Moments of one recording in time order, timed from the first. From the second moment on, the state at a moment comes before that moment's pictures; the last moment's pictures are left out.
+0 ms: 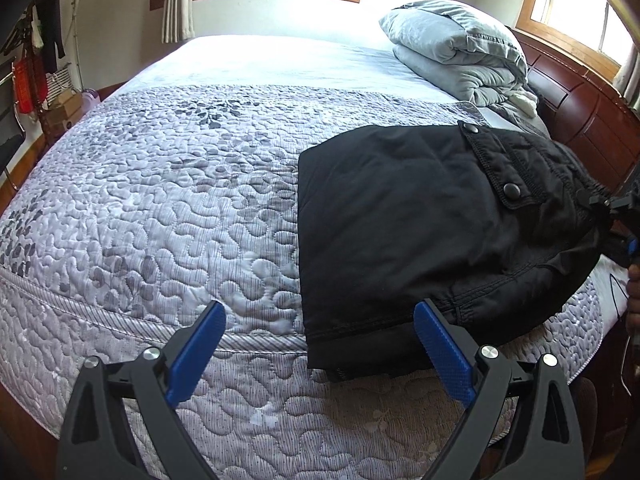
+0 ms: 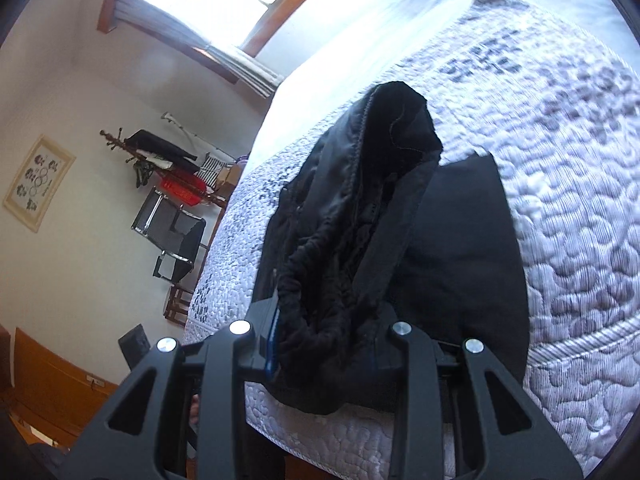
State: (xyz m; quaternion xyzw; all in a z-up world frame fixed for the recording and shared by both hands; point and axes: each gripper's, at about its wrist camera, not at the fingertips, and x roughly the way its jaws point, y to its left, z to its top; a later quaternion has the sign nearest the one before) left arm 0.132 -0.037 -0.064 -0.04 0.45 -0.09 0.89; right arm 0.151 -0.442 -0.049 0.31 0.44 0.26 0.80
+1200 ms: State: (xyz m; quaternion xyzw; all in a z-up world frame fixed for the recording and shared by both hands) left arm 0.131 -0.065 -0.064 -0.02 0.47 -0.11 0.88; right arm 0.116 -0.510 -0.132 0.36 0.47 0.20 0.78
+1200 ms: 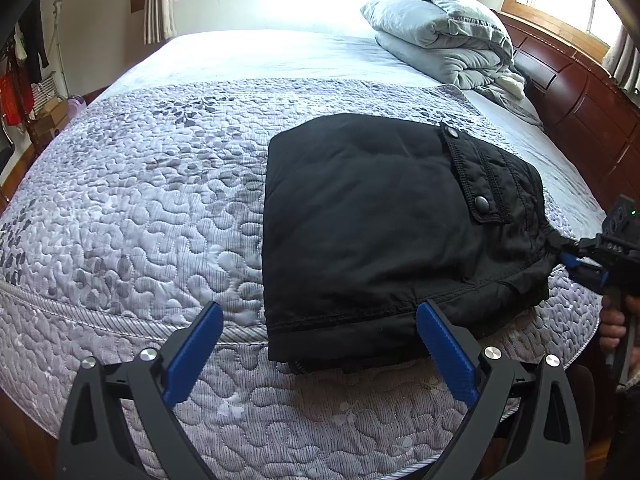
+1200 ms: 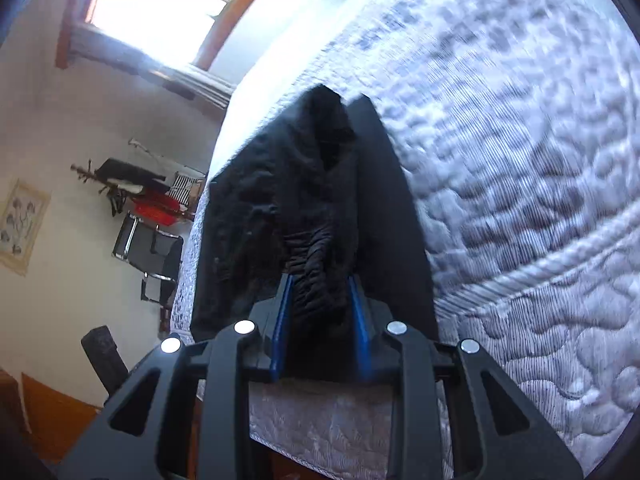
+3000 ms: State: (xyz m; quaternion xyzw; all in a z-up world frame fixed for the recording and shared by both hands) left arm 0.152 -0.065 -0.068 0.00 0.49 -0.05 0.87; right arm 0.151 -0.518 -0.086 0.22 0.46 0.14 0.85
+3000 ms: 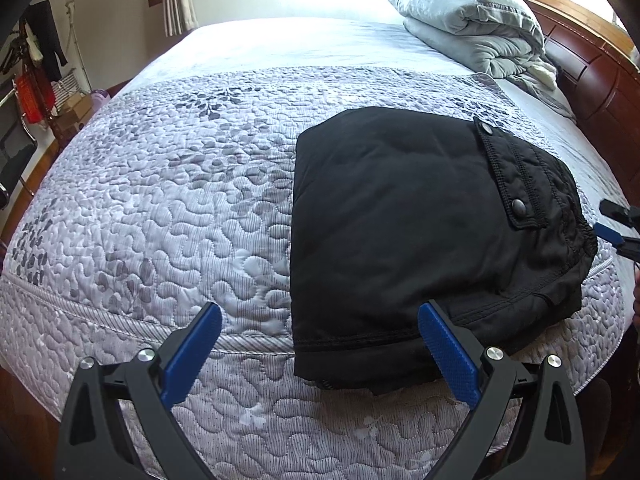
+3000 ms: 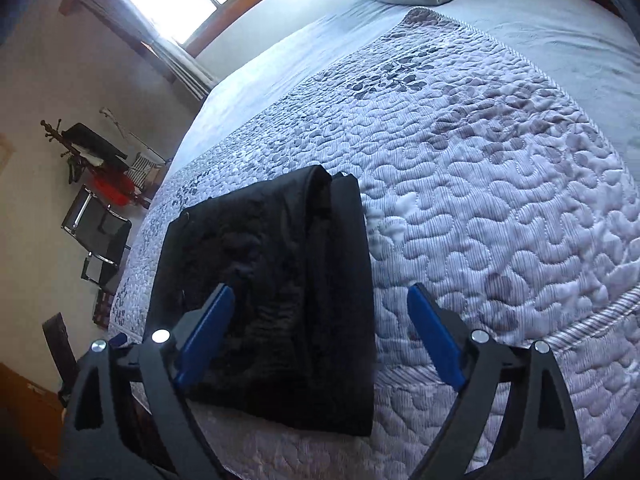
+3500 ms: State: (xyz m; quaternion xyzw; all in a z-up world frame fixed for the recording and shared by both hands) left arm 0.168 -0.027 -0.090 -0.09 0.54 -0.04 0.84; right arm 0.129 -0.515 -0.096 0.20 0.50 0.16 0.83
